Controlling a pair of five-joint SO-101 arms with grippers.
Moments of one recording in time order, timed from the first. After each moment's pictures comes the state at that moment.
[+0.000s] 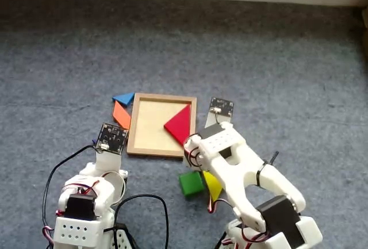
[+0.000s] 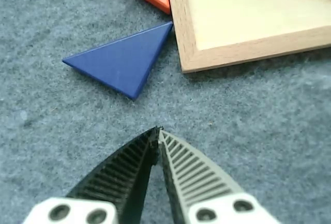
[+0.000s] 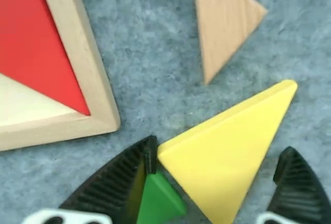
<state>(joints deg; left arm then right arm) 0.2 -102.0 96.0 76.4 -1.6 -34.4 -9.8 49.1 57.1 -38.7</state>
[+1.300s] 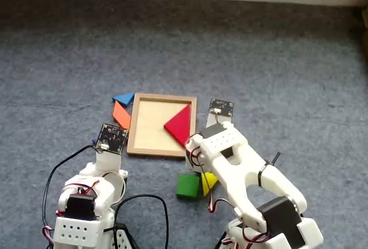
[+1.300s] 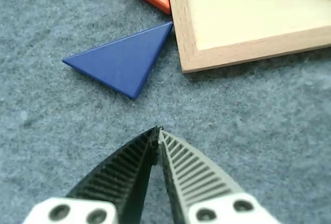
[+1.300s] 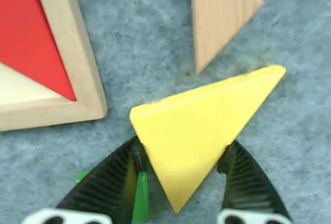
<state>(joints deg) 0.2 -102.0 96.0 76.4 -1.6 -32.7 -10.0 49.0 59.9 -33.7</state>
